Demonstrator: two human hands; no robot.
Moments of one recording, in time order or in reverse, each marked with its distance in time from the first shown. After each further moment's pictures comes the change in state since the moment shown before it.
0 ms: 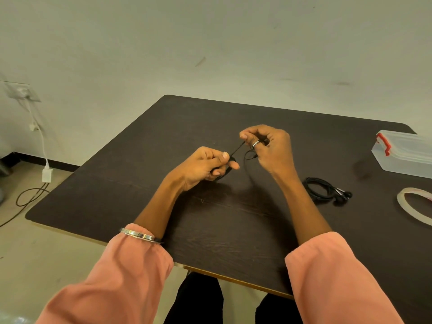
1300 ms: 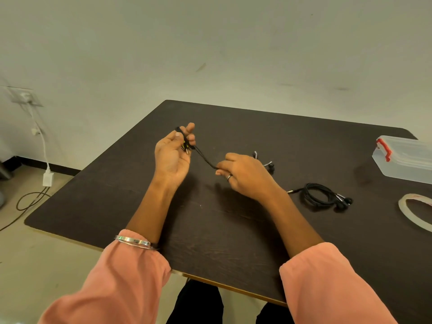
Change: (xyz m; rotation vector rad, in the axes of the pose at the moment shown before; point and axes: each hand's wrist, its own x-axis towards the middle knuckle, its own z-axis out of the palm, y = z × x) left_hand 0.006 0.005 -0.031 -0.813 0.603 0.333; right_hand -0.017 -0.004 0.030 -0.742 -0.561 -0.359
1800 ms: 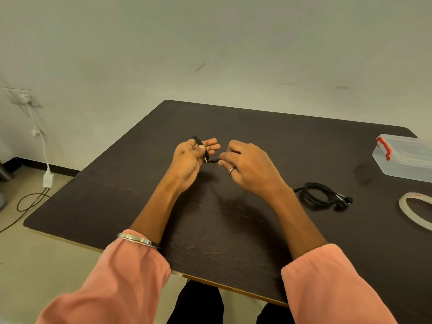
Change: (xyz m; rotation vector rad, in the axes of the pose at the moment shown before) left_hand -0.003 -0.023 0.006 0.476 -0.137 -0.130; right_hand -0.001 -0.001 -0.015 -0.007 0.280 -0.067
